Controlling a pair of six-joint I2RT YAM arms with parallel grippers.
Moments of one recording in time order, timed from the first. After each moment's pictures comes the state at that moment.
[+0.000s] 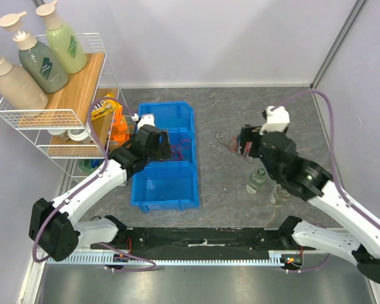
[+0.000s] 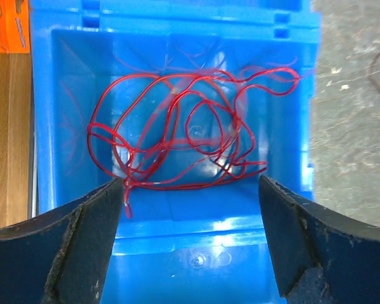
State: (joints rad) left arm -0.59 1.21 0.92 -0.49 -0.37 -0.54; right arm 0.81 0.88 1.05 -0.52 0.62 0.39
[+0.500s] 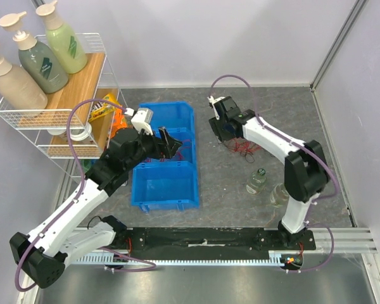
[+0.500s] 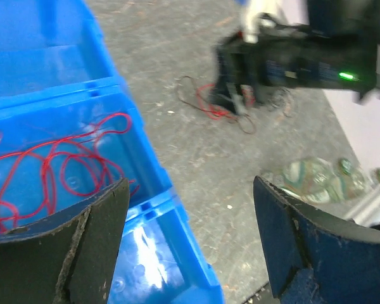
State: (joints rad) left arm -0.59 0.93 0.90 -0.28 -0.01 -0.48; right arm 0.53 1.76 1.41 -0.61 0.22 0.07
